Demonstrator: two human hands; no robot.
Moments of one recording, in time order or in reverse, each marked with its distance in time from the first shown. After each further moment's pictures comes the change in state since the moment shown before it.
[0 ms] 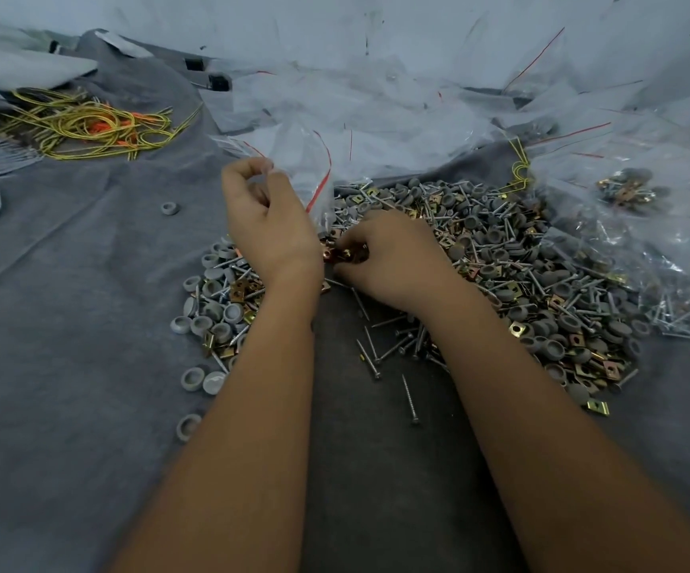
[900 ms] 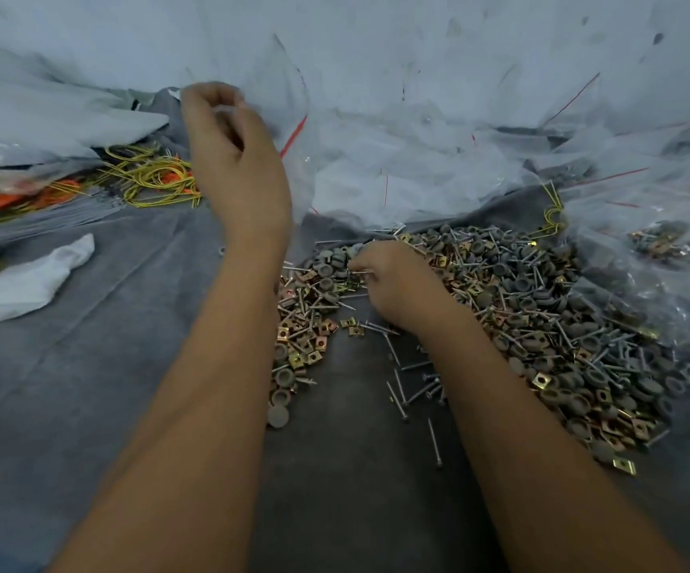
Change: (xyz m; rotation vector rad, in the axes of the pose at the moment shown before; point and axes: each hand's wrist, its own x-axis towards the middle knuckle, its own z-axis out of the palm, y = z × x) left_hand 0.068 0.081 -0.003 0.047 -0.058 0.451; right_hand 0.029 -0.016 -0.007 0.069 -0.108 -0.071
